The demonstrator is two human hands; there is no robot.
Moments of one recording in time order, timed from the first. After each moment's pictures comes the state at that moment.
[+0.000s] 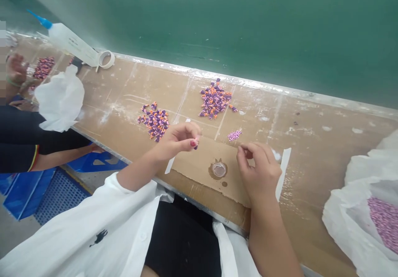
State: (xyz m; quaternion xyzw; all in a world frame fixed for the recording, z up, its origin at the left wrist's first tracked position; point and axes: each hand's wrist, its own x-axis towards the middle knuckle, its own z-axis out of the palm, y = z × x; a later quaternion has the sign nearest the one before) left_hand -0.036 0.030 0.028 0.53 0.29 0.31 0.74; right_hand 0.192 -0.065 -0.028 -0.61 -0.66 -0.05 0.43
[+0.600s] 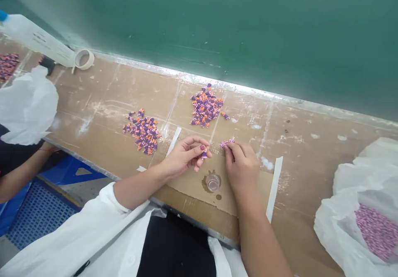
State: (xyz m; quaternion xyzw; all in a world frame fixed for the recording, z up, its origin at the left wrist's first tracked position) left_hand -0.002 0.020 -0.004 0.25 0.35 0.26 0.86; right_hand 0.189 -0.040 -0.065 -0.68 -0.65 -0.01 0.34
